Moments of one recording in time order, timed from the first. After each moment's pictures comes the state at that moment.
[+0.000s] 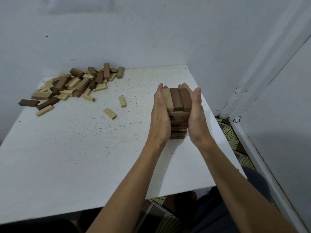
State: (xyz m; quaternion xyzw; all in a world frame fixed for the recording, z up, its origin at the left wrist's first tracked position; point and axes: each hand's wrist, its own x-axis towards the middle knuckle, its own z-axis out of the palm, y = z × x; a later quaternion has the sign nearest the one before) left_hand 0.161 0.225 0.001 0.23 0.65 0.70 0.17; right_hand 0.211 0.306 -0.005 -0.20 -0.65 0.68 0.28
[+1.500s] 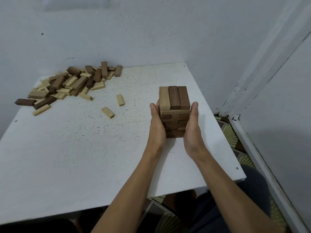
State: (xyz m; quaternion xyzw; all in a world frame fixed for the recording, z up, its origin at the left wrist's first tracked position) left_hand 0.163 0.222 -0.040 0.19 0.63 0.71 0.25; right_hand 0.221 0.294 -0.039 -0.21 -0.57 0.75 0.25
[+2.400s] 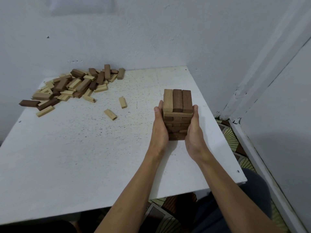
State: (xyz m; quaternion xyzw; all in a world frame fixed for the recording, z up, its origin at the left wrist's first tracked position) left_hand 0.164 0.223 -0.038 0.17 0.64 0.70 0.25; right_hand 0.219 0.298 -0.040 -0.25 -0.57 0.75 0.22
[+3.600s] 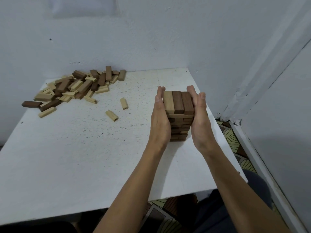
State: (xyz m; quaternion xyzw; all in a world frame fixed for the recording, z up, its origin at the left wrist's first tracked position) left_hand 0.158 0.225 -0.005 0.24 0.64 0.71 0.16; right_hand 0.223 0.305 0.002 -0.21 -0.66 0.68 0.25
